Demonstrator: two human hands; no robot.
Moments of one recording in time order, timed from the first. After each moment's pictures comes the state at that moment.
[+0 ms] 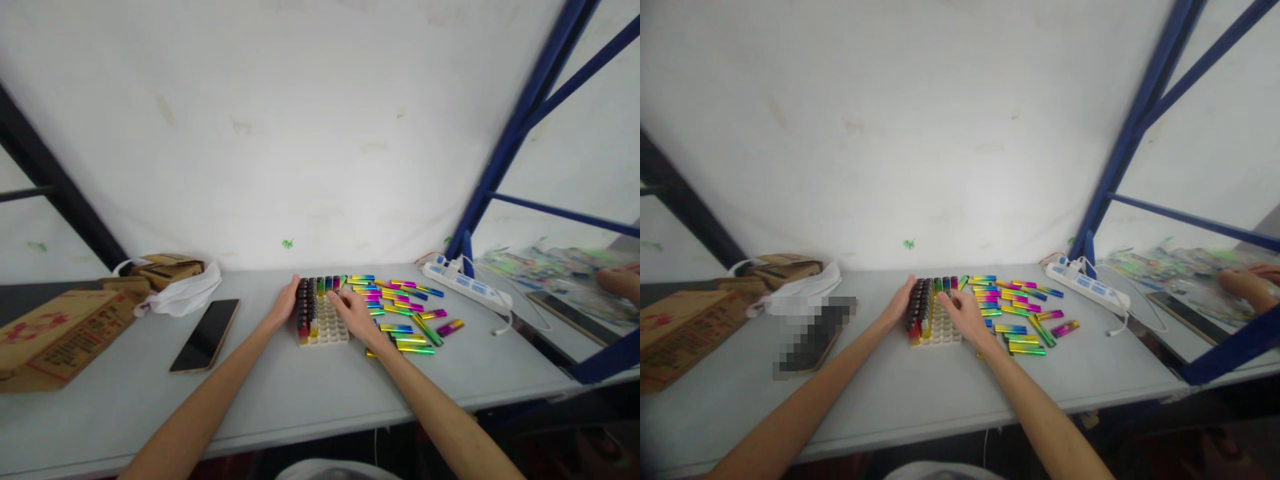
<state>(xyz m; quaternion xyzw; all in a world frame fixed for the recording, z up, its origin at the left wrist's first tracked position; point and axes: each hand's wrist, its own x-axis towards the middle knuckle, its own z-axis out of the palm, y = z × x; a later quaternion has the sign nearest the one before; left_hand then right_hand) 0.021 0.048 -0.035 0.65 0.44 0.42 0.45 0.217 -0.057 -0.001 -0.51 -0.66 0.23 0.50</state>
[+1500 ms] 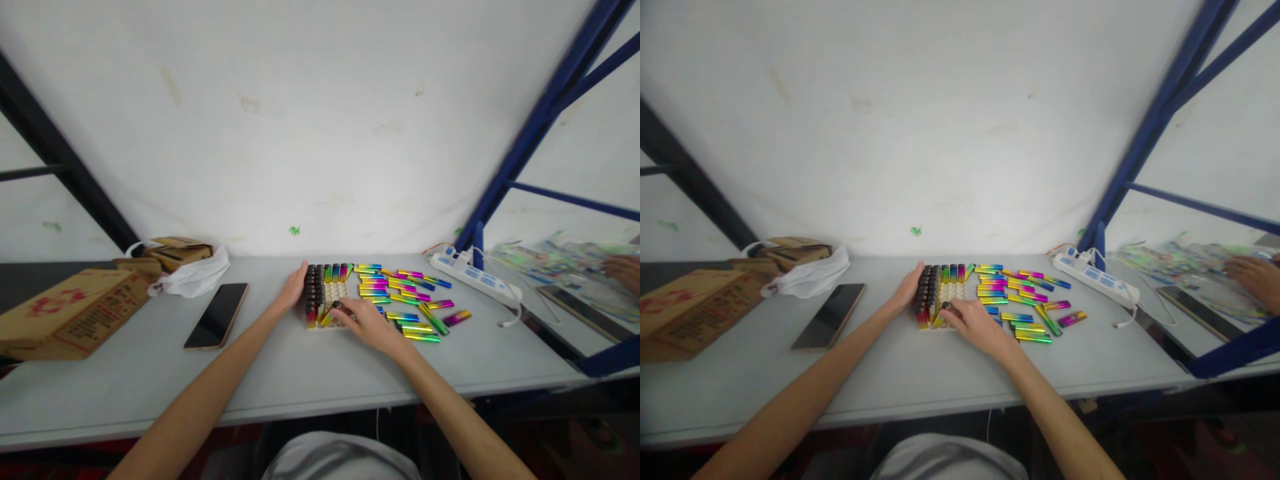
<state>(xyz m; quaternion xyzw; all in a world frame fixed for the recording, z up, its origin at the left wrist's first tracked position) 0.025 0.037 -0.022 0.67 0.46 0.41 0.41 0.229 -0.103 0.008 -0.47 -0.82 0.16 0.30</state>
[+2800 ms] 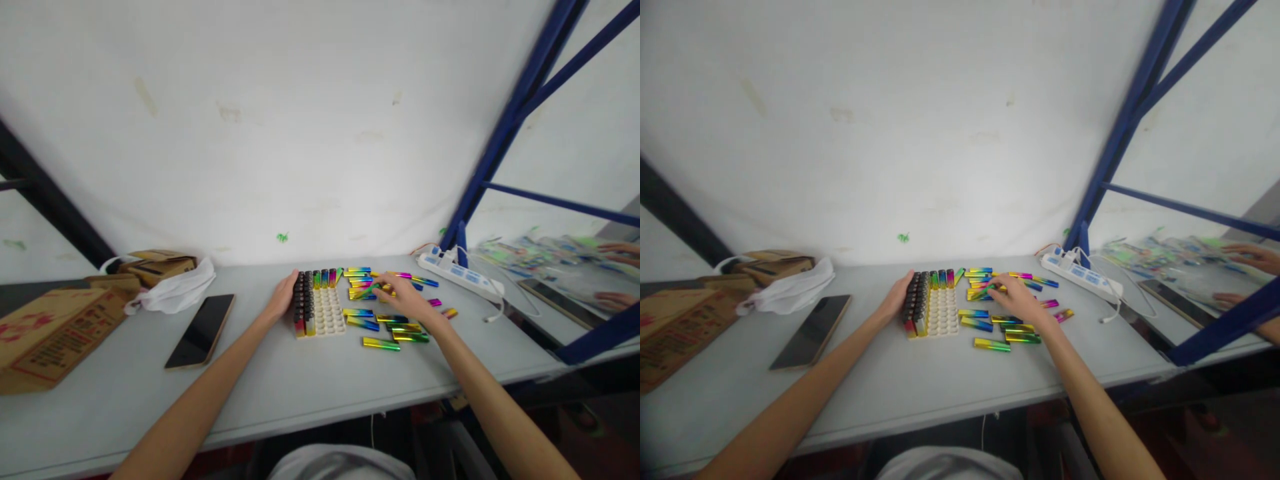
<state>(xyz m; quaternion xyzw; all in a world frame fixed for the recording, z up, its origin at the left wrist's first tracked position) 0.023 0.040 -0.025 0.67 0.44 0.42 0.42 0.351 -0.076 0.012 -0.53 -0.75 0.15 0.36</state>
